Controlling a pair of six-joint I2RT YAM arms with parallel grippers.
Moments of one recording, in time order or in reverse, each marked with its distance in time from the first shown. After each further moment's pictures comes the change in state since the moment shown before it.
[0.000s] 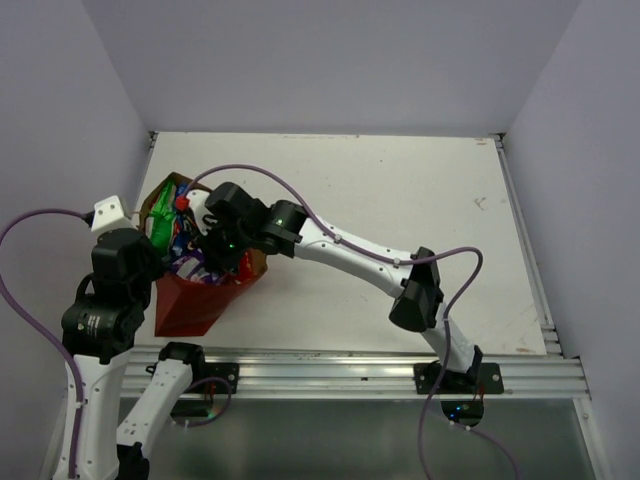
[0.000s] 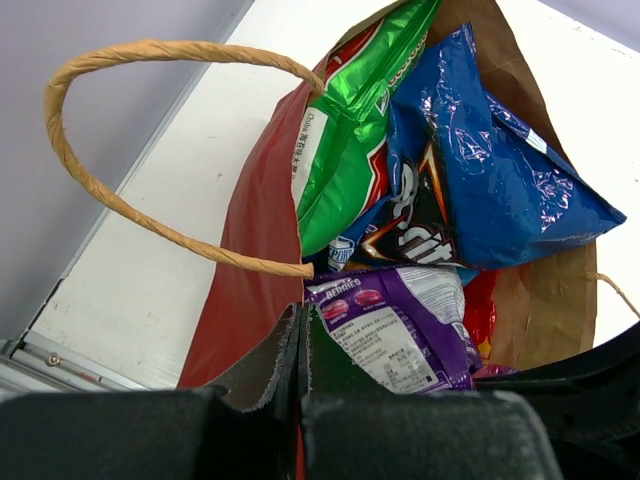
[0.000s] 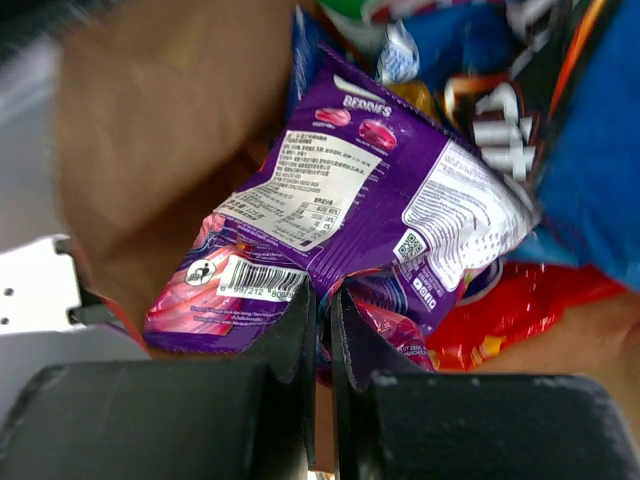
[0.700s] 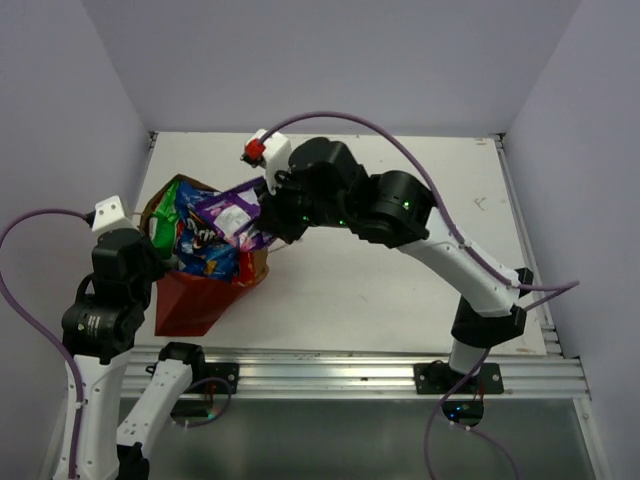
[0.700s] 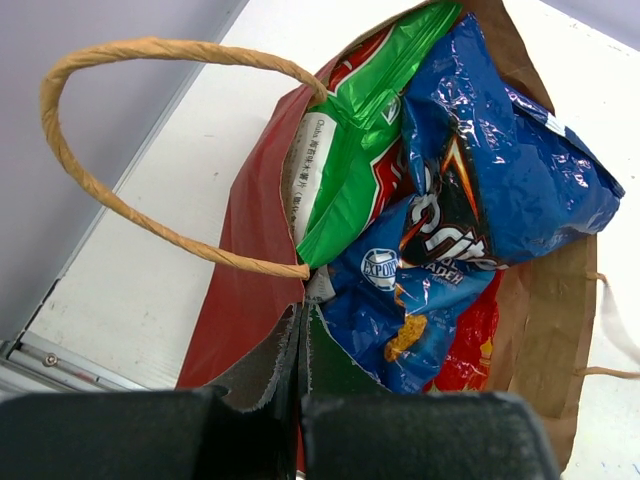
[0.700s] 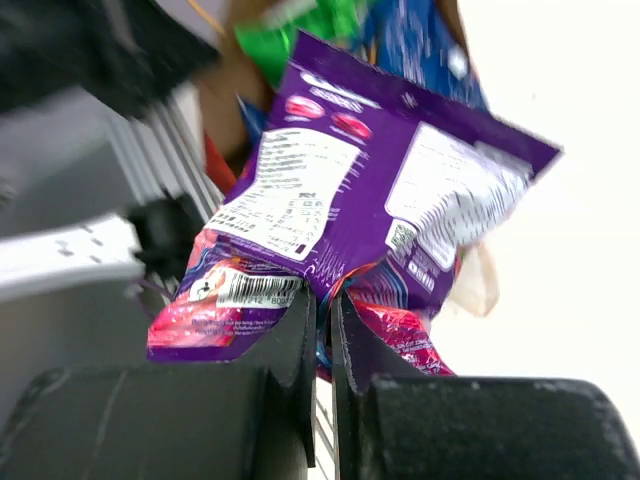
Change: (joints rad) left arm 0.001 -0.001 0.000 -0.003 0.005 0.000; right arm 0.000 -0.383 0.085 -0.316 0.257 -0.001
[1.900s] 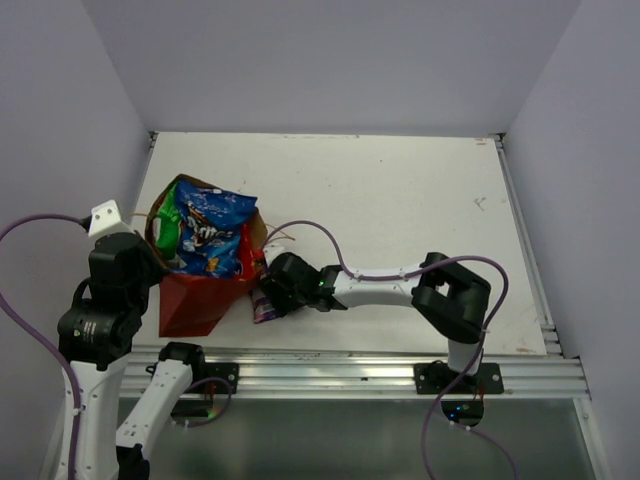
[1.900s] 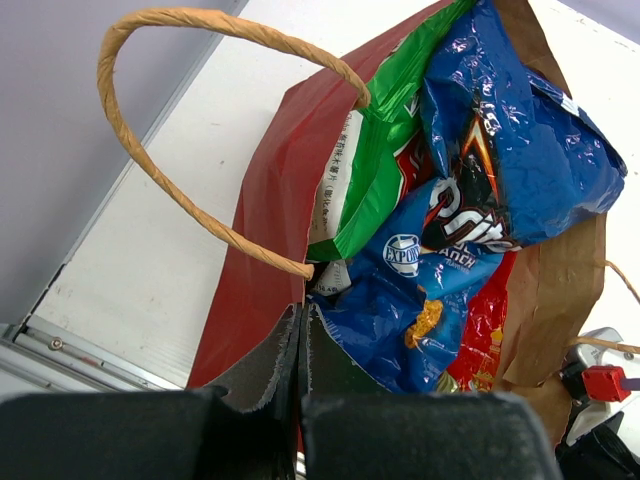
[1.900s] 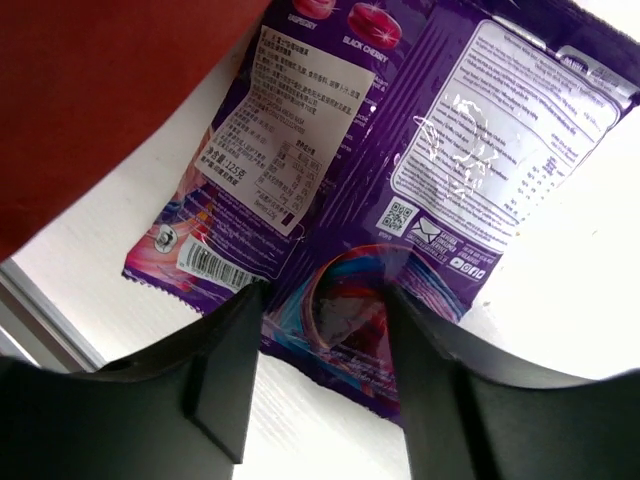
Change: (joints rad) left arm 0.000 -0.014 0.020 -0.049 -0.005 -0.022; right arm 0.005 0.085 -1.189 0.964 0.095 0.162
